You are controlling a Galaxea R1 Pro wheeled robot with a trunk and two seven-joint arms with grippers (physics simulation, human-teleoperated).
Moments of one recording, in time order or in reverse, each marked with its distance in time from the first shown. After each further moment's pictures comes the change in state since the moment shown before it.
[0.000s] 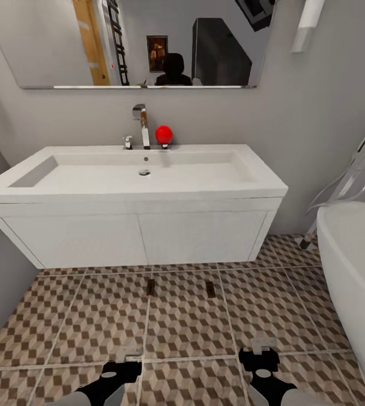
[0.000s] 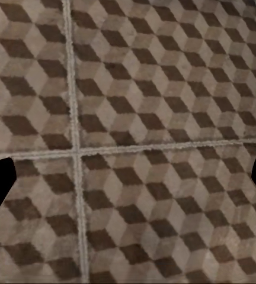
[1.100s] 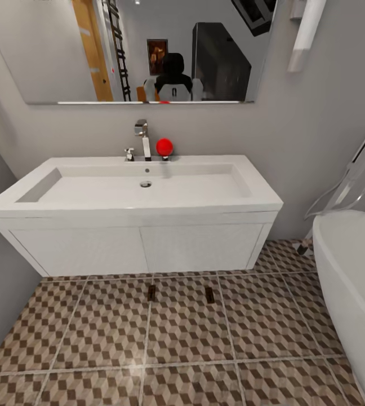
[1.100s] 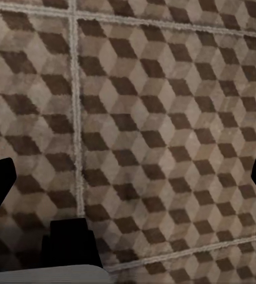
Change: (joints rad) left arm 0.185 0.038 0.000 0.068 0.001 -0.004 -0.035; right arm 0.236 -0.007 0.000 0.003 0.006 -0.003 0.008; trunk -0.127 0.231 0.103
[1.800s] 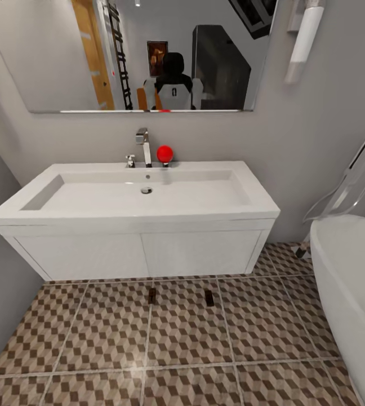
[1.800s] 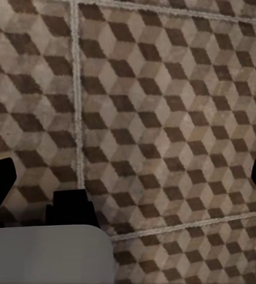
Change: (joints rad) left arm 0.063 0.008 0.000 0.010 0.001 0.008 0.001; right arm 0.036 0.005 0.000 0.000 -0.001 0.002 -0.001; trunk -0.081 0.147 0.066
